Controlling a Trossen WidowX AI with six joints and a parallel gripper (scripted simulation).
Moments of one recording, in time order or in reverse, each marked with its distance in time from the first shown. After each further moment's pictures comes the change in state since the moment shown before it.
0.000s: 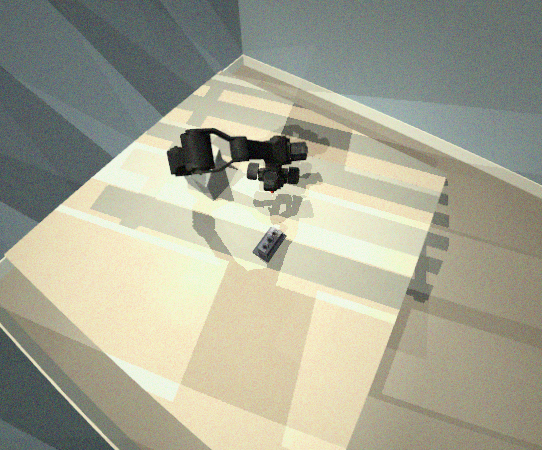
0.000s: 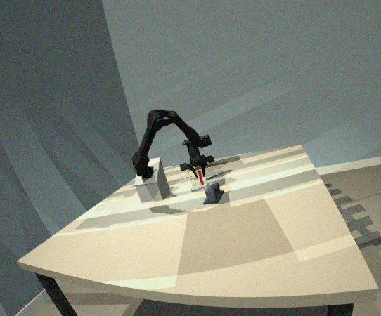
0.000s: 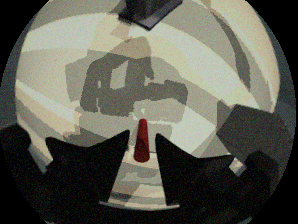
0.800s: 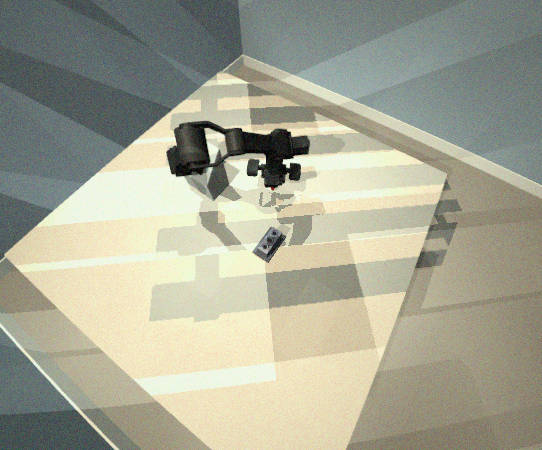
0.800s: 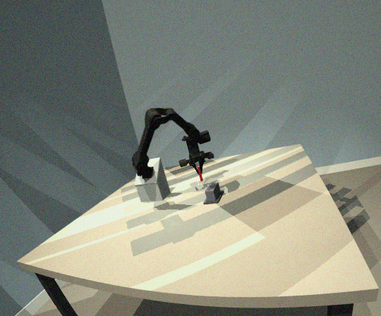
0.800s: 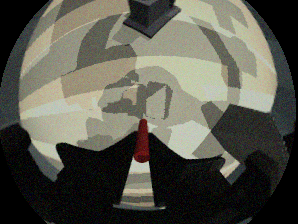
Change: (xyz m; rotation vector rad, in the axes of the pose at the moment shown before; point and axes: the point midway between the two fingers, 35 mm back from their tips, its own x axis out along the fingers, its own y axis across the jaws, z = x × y) arm -0.022 0.002 0.000 -0.011 -0.004 0.000
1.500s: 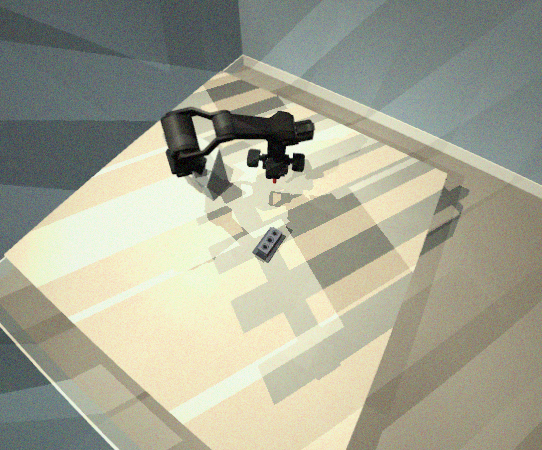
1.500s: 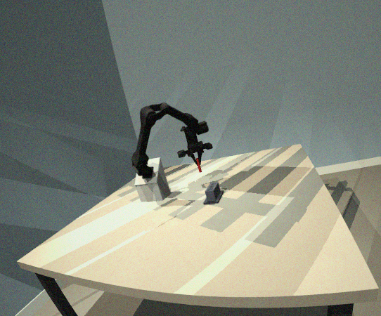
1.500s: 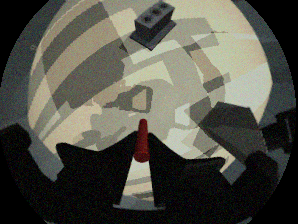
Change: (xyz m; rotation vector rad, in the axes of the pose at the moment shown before) arm -0.052 0.005 0.000 0.001 0.006 0.005
